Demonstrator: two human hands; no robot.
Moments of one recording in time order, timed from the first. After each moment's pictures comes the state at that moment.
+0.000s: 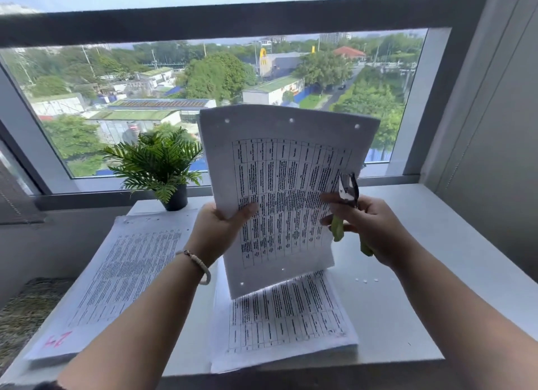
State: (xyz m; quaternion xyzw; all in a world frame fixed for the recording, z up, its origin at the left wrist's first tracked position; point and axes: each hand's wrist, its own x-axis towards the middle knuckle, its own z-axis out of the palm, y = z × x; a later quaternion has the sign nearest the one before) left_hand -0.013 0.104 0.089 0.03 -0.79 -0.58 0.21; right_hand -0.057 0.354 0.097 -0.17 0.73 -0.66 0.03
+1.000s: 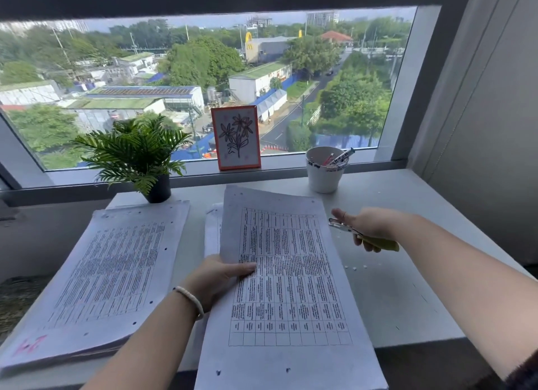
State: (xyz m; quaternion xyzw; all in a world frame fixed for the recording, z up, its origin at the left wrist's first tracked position) left_hand -0.002 0.104 0.007 0.17 -0.60 -0.76 -0.18; right_hand -0.126 0.394 0.057 0.01 0.95 -0.16 0.27
